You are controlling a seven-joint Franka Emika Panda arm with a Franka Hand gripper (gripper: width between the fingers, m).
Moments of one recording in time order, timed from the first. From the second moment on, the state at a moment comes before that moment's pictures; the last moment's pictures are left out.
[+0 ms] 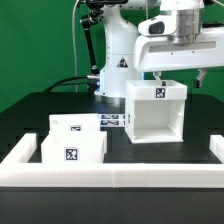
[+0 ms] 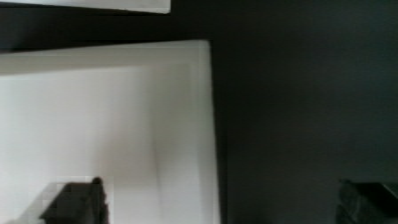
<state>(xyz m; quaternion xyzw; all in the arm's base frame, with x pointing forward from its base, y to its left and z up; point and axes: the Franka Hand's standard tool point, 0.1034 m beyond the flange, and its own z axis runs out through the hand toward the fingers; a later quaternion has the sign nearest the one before) 0.407 0.103 0.102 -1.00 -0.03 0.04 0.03</state>
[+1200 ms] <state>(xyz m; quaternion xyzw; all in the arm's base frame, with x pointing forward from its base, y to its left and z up) 0.407 0.104 0.102 -1.00 -0.02 0.04 0.03</state>
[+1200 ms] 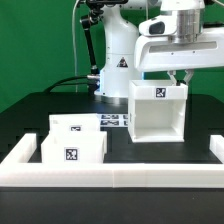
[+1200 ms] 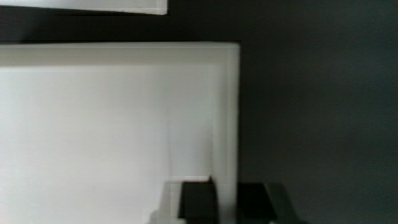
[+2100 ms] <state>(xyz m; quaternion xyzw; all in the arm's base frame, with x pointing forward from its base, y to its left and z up) 0.501 0.103 0.103 -1.00 0.01 0.01 0.05</state>
